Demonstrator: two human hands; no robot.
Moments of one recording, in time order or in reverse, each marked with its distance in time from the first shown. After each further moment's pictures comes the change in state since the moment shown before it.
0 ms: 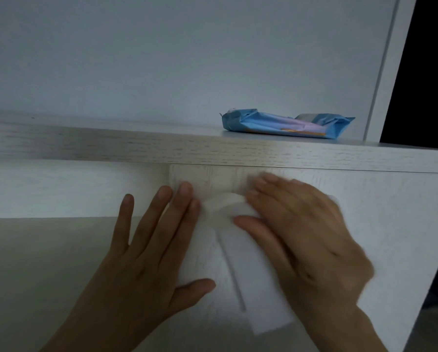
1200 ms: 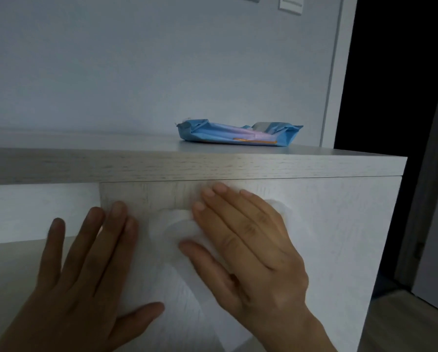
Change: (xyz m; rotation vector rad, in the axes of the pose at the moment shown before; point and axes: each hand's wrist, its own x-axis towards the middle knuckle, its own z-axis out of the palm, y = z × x) left_hand -0.001 -0.001 0.014 -0.102 0.008 -0.043; right_hand -0.007 0.008 0.000 0.025 -0.003 -0.017
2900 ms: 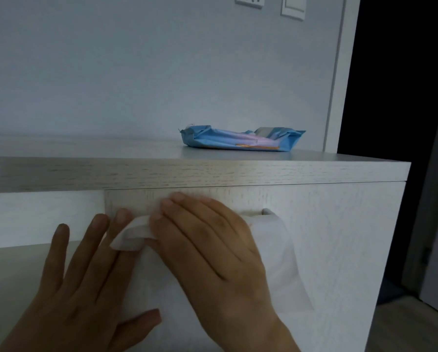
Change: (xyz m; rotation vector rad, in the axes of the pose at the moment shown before) left_hand -0.028 -0.004 0.023 0.358 -0.100 -0.061; right_hand 0.008 -0.020 0.028 0.040 0.045 -0.040
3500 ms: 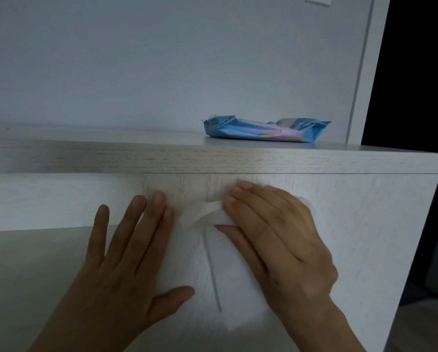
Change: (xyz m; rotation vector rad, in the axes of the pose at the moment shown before) left_hand 0.026 -0.005 -0.036 -0.206 0.140 0.112; right_hand -0.007 0.017 -0.027 -0.017 -0.029 0.025
